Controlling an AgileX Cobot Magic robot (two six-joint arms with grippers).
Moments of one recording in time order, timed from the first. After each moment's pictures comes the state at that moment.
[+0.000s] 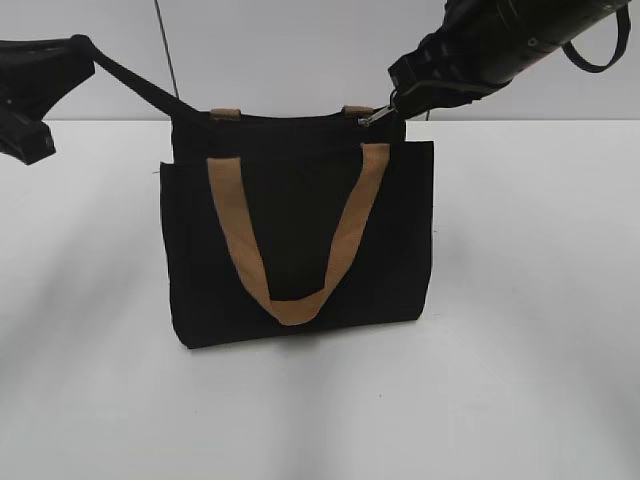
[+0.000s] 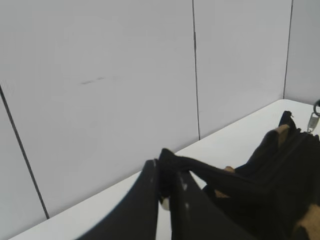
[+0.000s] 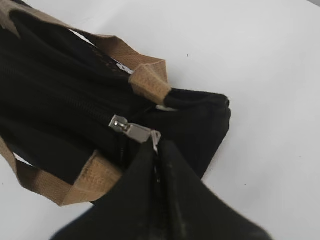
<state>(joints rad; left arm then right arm) -0.08 1.30 -0.53 0.78 -0.82 -0.34 0.35 1.66 -1.32 0.38 0.67 -0.44</state>
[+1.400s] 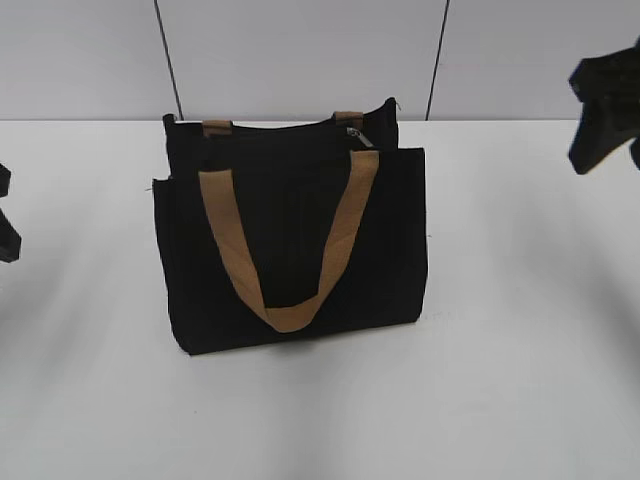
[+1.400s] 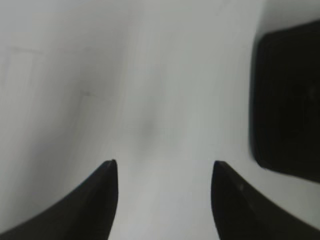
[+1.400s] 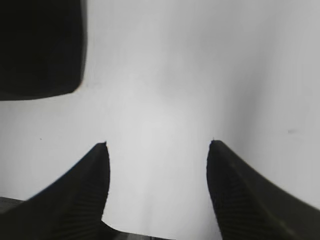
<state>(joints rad) -0.14 1.29 -0.84 -0.11 0.80 -0.15 0.13 1.56 -1.32 0.16 1.14 -0.05</state>
